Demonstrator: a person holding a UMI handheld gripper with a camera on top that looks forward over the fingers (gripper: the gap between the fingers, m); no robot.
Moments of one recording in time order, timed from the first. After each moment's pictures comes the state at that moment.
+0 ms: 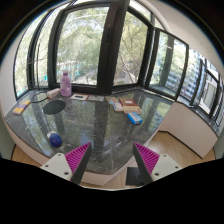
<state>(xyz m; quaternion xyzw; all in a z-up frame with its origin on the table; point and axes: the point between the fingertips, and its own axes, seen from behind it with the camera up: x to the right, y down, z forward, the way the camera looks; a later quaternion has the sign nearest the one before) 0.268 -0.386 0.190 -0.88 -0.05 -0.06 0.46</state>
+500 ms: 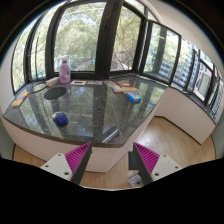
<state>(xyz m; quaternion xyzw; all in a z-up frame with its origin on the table) 0.236 -0.488 0.125 -0.90 0.00 -0.08 0.42</state>
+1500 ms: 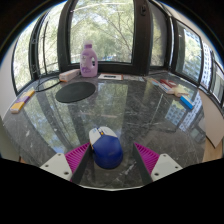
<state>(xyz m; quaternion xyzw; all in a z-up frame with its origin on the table) 0.003 -0.260 -0.013 -0.91 -0.05 0.00 0.41</state>
